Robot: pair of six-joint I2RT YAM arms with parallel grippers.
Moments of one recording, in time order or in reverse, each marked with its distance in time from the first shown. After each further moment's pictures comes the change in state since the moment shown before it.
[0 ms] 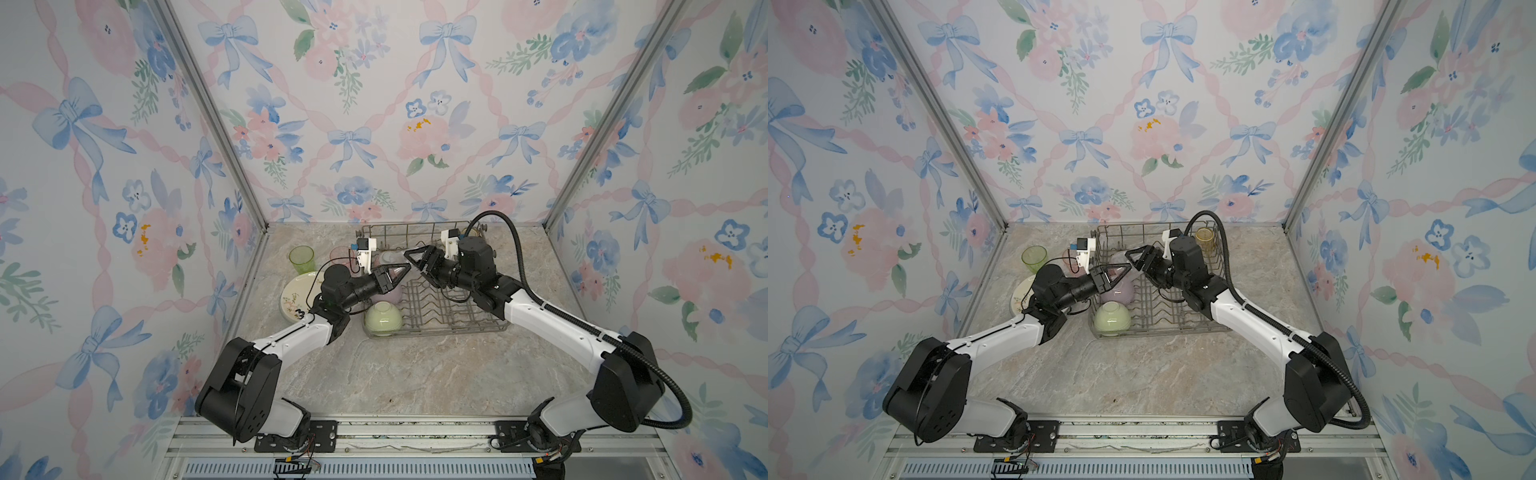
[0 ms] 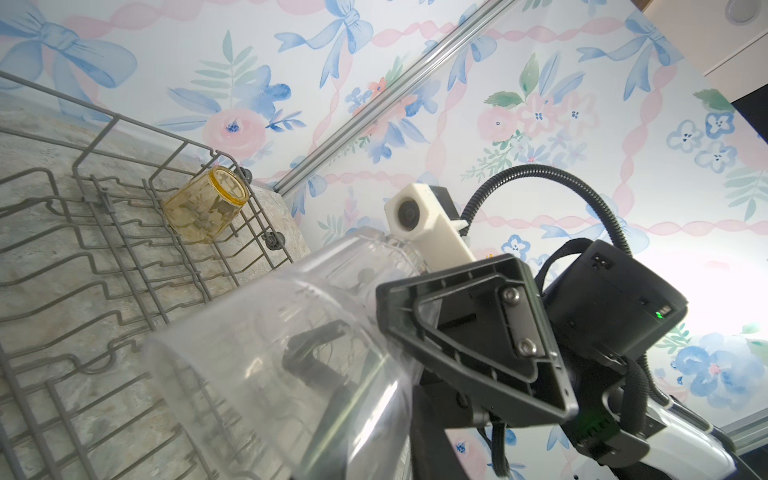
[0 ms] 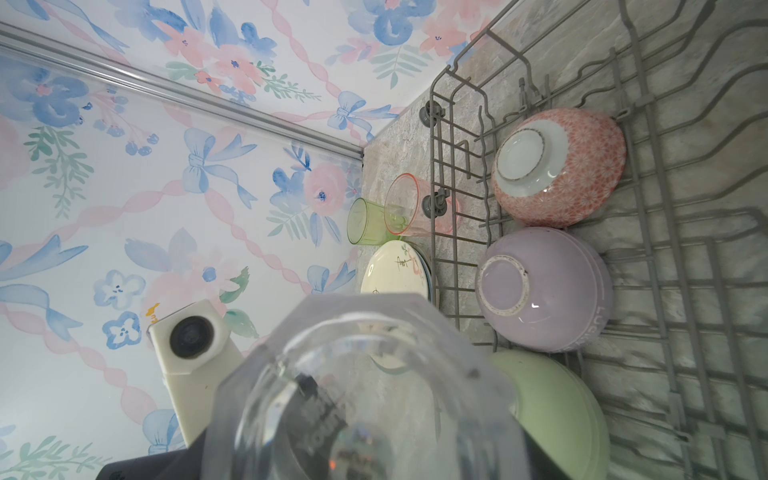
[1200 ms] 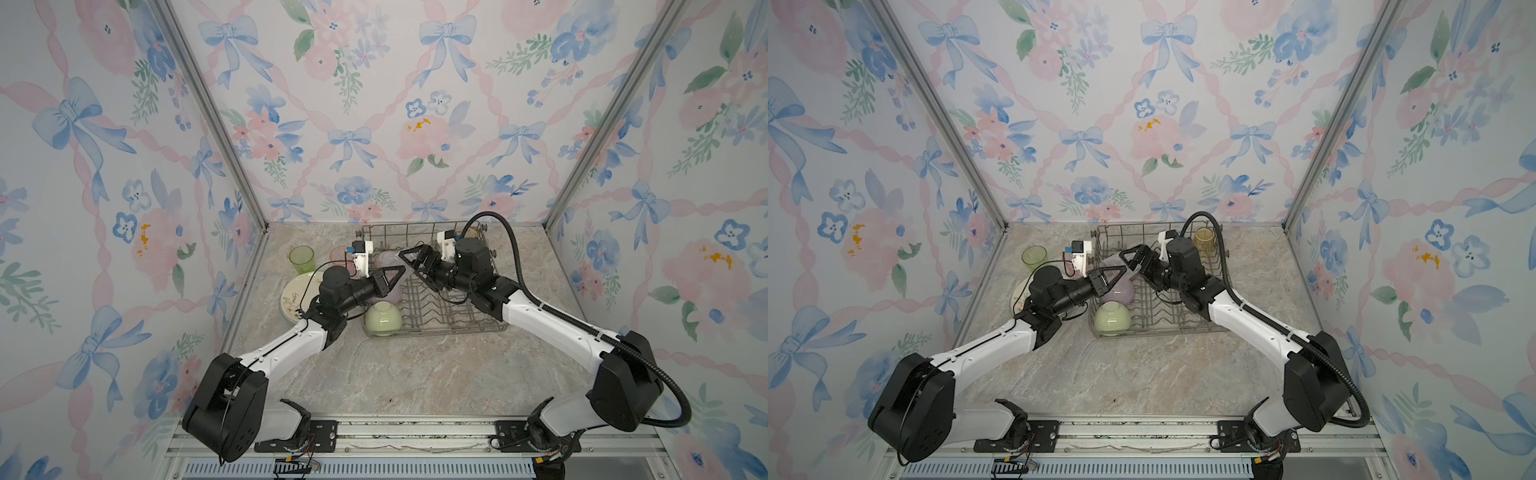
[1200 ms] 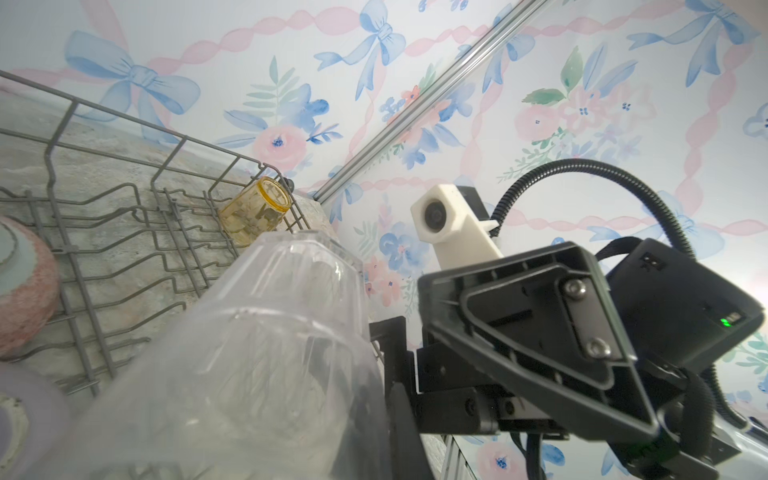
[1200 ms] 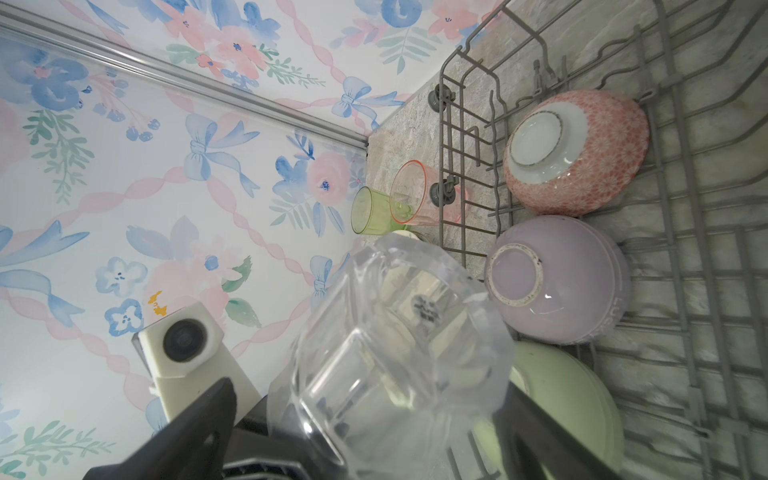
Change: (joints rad) left arm -0.023 -0.105 -0.008 -0.206 -0.131 0.130; right arm 0.020 0.002 0.000 -0.003 -0.005 -0.008
